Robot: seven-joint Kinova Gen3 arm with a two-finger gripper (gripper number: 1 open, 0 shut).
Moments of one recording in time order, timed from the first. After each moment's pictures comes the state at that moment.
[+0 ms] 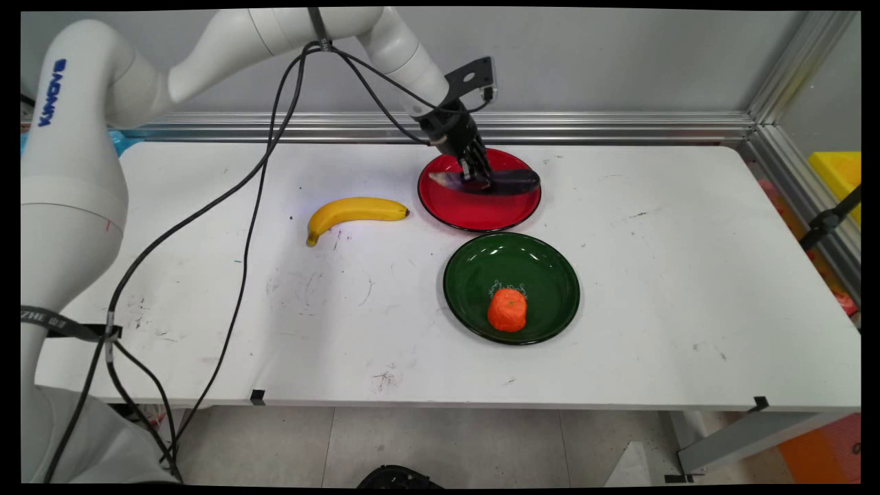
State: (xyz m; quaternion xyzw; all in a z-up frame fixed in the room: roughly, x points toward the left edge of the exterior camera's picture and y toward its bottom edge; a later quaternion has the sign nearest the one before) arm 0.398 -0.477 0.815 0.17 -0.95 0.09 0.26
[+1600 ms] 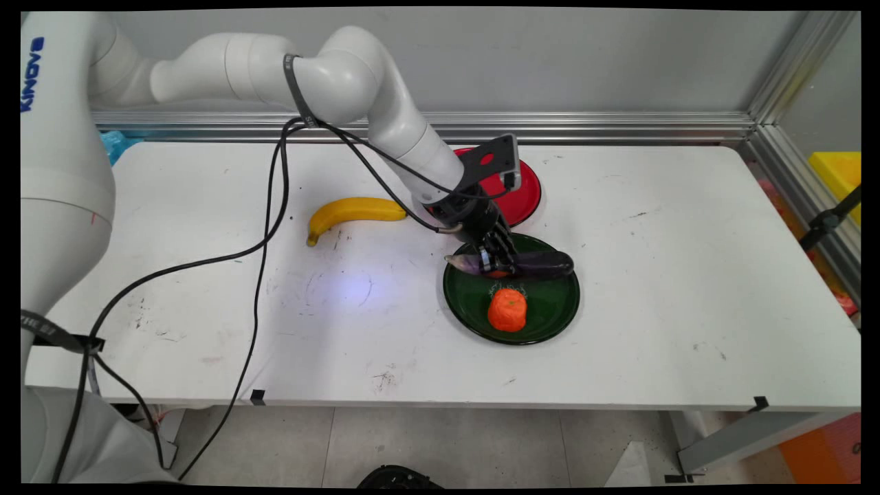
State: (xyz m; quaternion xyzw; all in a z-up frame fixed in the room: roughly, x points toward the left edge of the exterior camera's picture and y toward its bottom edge) arm 0.325 -0.345 0.786 0.16 -0.94 0.05 0.29
